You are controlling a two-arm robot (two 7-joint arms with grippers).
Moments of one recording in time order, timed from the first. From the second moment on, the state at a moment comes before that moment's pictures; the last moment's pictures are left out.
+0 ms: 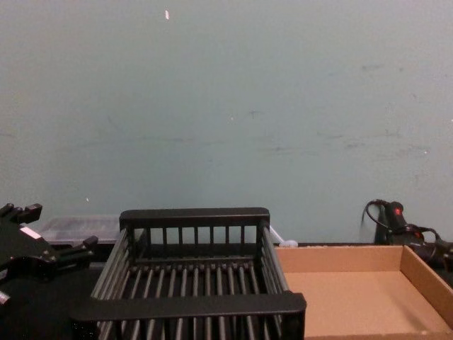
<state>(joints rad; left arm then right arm) -0.20 0.60 0.45 -1.41 -0.25 -0.12 0.03 0.20 0.60 -0.45 -1.41 0.25 -0.12 -0.03</state>
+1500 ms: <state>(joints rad) -0.20 0.60 0.45 -1.41 -0.25 -0.12 0.03 0.20 0.60 -0.45 -1.41 0.25 -0.12 -0.03</state>
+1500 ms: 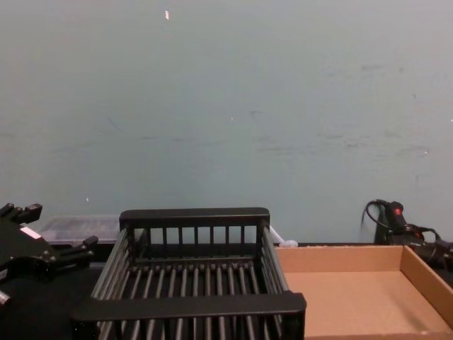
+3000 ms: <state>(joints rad) -0.20 0.60 0.45 -1.41 -0.25 -0.12 0.03 -0.24 0.79 -0.22 -1.76 0.41 0.01 0.17</state>
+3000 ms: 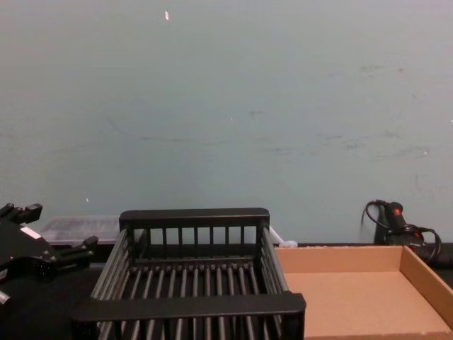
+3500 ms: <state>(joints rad) -0.20 0.60 0.45 -1.41 -0.25 -0.12 0.03 -0.23 0.75 -0.23 -1.74 0.38 0.07 0.20</state>
